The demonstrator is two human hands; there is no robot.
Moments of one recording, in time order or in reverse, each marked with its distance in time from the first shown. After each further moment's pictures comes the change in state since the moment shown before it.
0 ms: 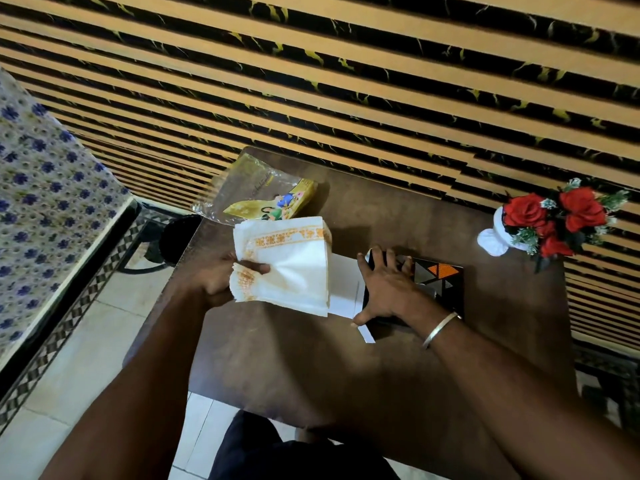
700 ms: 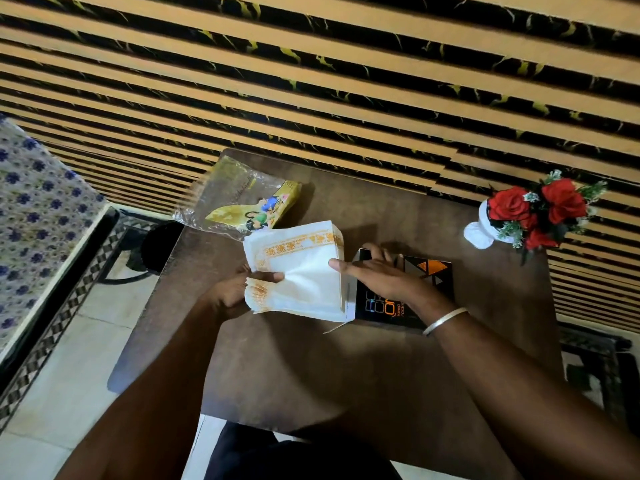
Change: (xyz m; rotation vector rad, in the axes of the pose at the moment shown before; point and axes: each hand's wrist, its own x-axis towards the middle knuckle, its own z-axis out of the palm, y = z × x) left_hand 0.033 -0.020 0.026 -0.096 -0.123 0.001; right_hand -0.011 0.011 -0.036 0.712 -0.149 0.104
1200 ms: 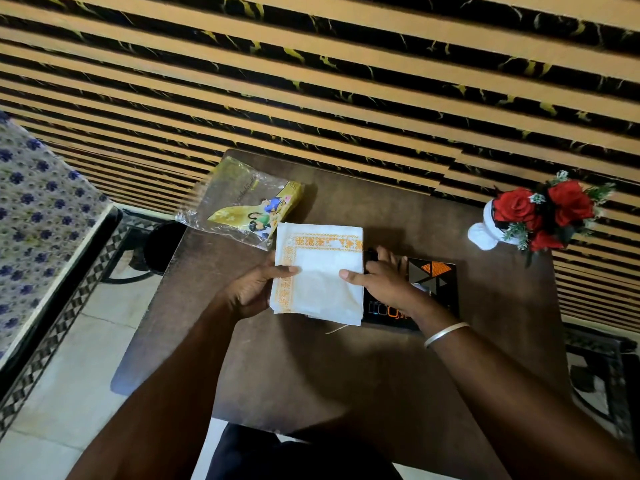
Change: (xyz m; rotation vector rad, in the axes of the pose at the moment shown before) left_hand 0.011 0.008 0.026 -0.056 -0.073 -0.090; right_hand 0.021 0.015 0.020 0.076 0.177 -0.005
